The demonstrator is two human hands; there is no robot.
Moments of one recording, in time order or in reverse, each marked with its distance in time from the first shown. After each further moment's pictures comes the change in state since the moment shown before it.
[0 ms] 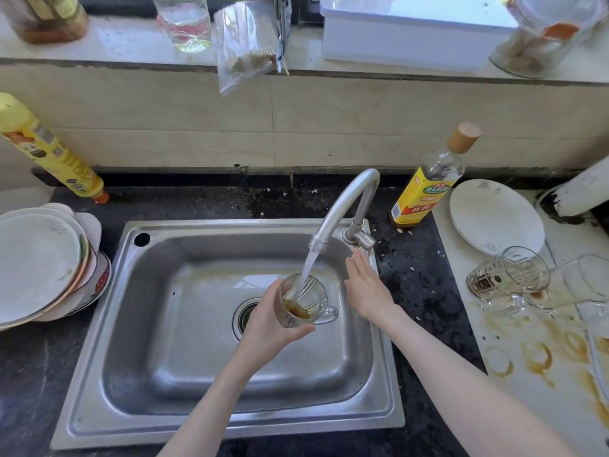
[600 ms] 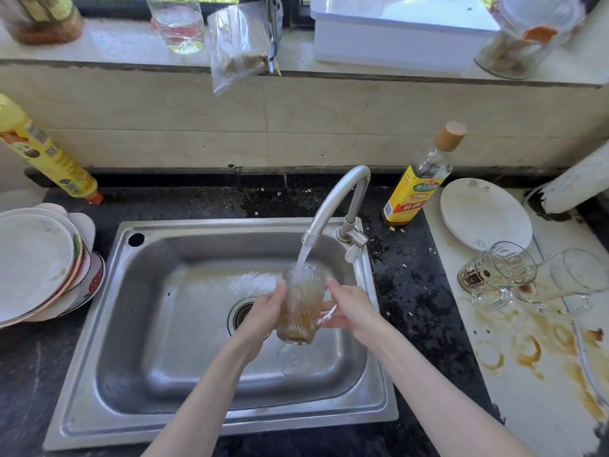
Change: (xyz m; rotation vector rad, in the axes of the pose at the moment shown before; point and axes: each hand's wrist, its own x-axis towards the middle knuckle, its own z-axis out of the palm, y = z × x) left_hand 0.007 0.030 0.004 -0.270 -0.087 -0.434; right_hand -0.052 -0.048 -0.020 1.298 -0.098 0.452
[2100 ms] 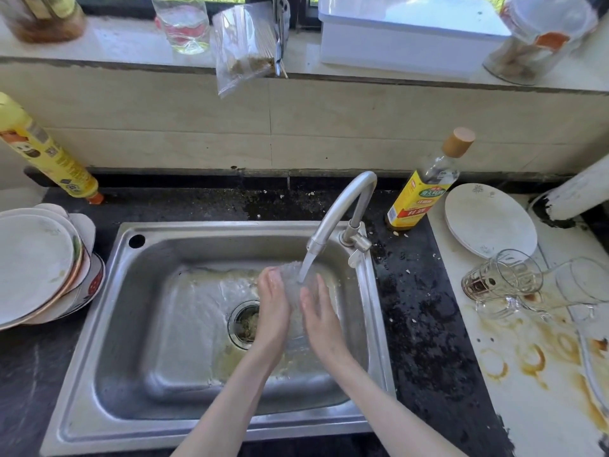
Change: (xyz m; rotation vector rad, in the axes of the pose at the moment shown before) left_hand -0.001 0.011 0.023 -0.156 0.295 0.257; right_hand -0.018 0.026 0.048 -0.171 -0.045 -0.360
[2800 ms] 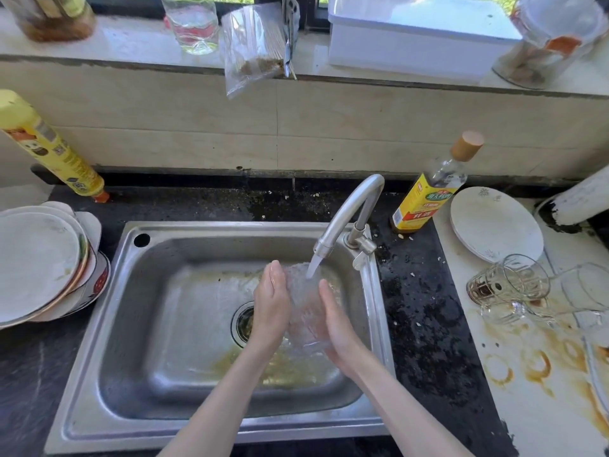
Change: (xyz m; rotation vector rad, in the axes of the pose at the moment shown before) left_hand 0.011 0.011 -0.008 0.113 0.039 0.139; right_hand 0.009 -0.001 -0.018 0.313 -0.206 0.156
